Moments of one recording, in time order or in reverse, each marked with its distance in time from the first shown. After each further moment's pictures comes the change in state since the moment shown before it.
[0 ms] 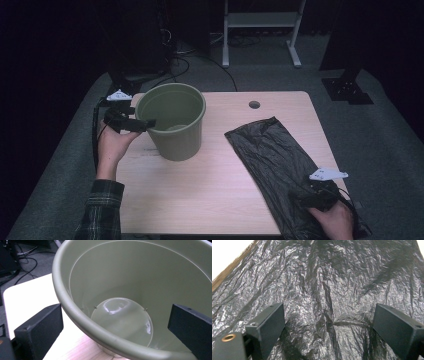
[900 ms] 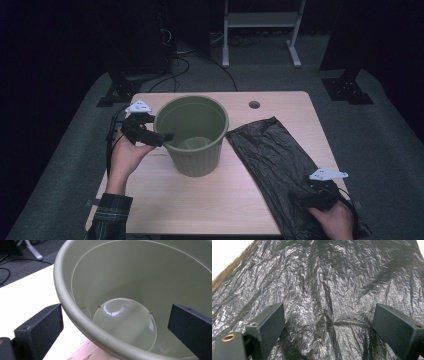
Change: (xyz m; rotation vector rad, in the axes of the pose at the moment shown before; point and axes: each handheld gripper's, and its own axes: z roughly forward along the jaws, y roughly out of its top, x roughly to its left) left arm -0.063 -0.002 0.006 0.014 -0.138 0.136; right arm 0.000 0.000 0.000 0.000 0.000 0.001
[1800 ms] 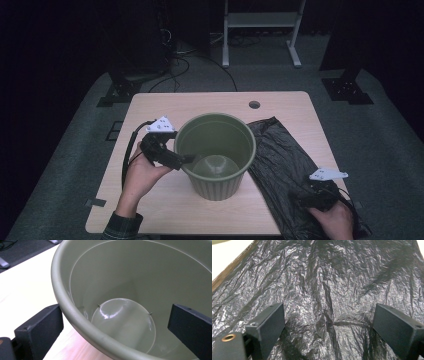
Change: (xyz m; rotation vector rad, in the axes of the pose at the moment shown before) left arm -0.071 0.000 0.008 0.006 -0.154 0.090; right arm 0.000 0.000 0.000 0.000 0.000 -0.001
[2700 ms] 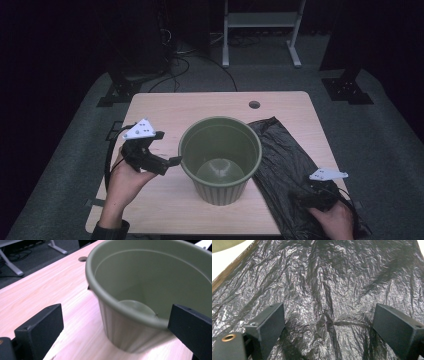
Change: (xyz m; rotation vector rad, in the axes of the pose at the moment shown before) left arm -0.006 -0.015 -0.049 -0.069 0.064 0.003; right arm 0.000 0.000 0.000 0.001 0.003 0.000
